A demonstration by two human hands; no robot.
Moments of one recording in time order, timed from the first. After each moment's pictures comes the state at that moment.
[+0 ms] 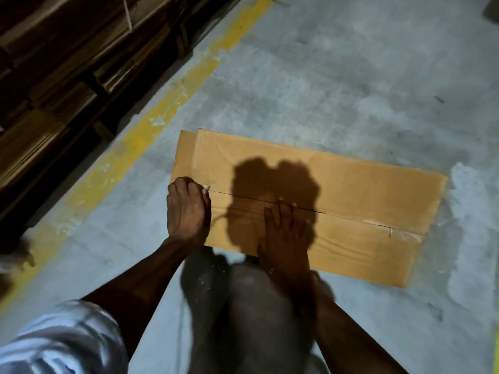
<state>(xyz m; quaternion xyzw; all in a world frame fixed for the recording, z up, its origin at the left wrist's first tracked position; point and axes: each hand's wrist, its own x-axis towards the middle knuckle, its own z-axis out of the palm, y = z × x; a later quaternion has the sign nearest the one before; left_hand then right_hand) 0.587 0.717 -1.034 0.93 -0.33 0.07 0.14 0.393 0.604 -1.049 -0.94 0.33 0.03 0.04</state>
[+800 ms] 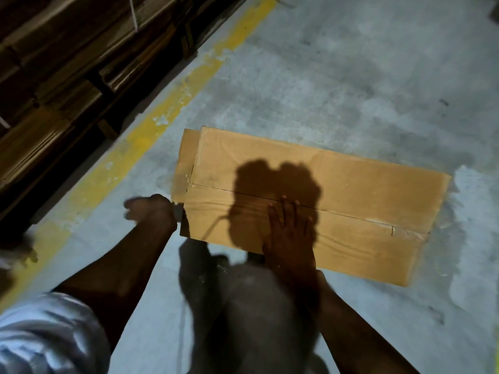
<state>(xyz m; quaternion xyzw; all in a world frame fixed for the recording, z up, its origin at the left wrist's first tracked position) 0.643 0.738 -1.034 0.89 0.24 -0.15 0.35 0.389 0.594 -1.054 -0.95 0.31 0.03 0.05</state>
